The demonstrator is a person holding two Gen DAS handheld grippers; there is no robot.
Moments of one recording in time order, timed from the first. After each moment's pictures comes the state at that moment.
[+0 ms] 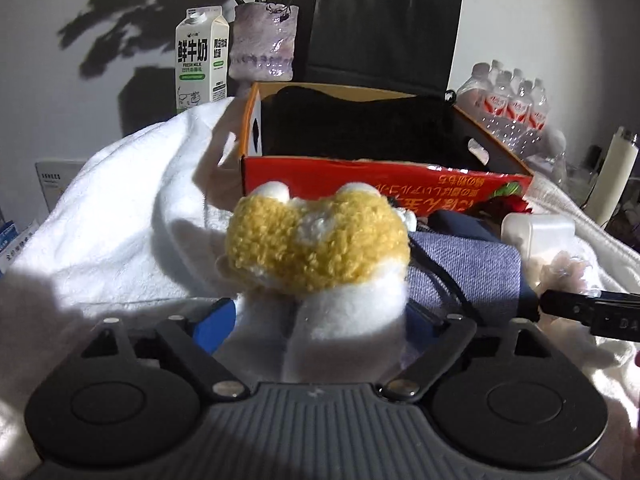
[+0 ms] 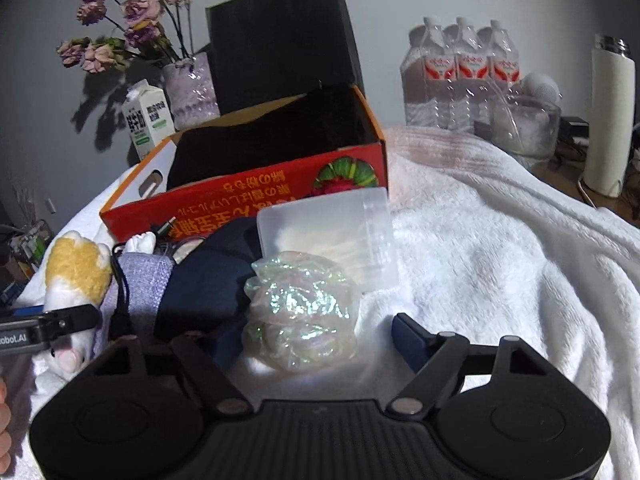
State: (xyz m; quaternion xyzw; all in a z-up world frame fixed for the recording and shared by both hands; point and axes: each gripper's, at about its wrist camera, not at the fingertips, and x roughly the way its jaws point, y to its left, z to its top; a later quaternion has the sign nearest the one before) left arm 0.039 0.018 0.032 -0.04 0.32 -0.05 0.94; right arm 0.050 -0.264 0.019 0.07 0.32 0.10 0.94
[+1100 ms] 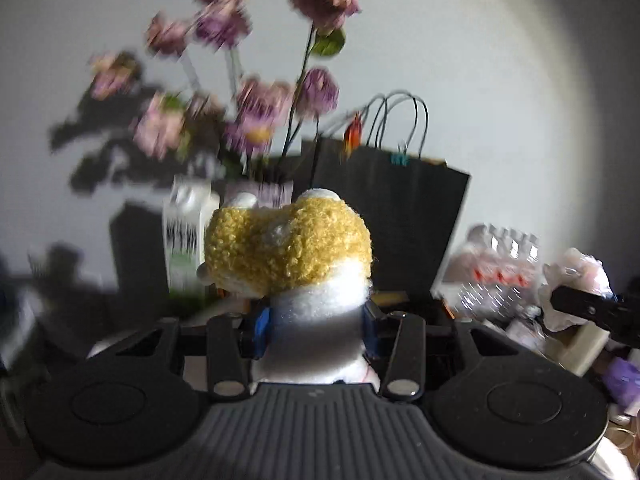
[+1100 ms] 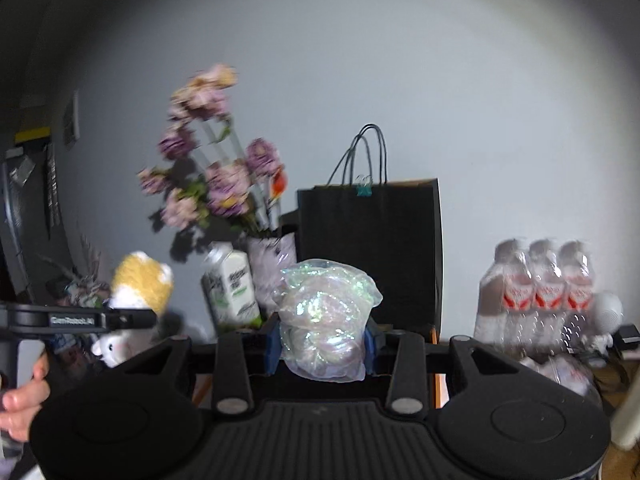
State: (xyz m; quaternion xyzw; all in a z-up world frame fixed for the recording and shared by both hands) left arm 0.153 0.039 0.234 -0.06 0.21 -0.05 0.97; right arm 0.145 -0.257 0.237 0.04 0.17 0.19 0.97
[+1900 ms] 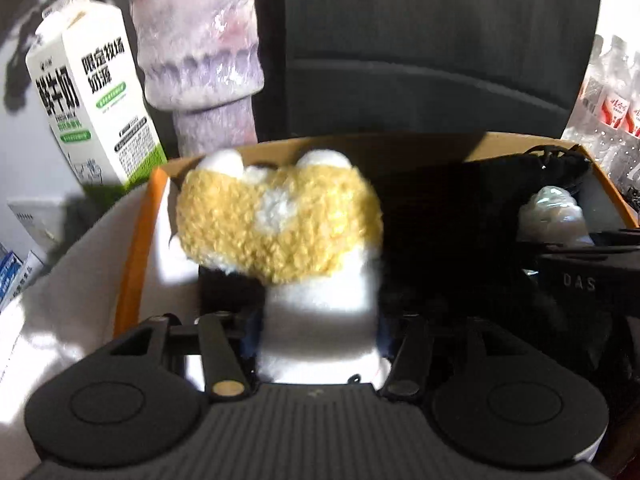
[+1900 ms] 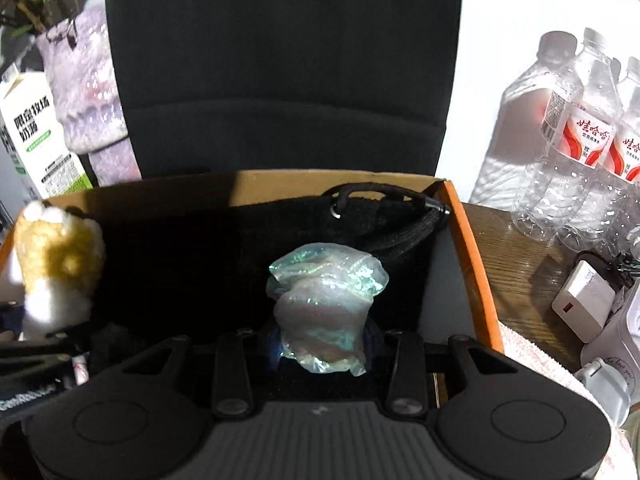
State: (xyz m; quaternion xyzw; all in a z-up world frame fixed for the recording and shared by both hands) left arm 0.344 -0.011 0.044 0.02 0.43 -0.02 0.90; right arm 0.379 -0.199 0.050 -0.01 0.43 0.07 0.90
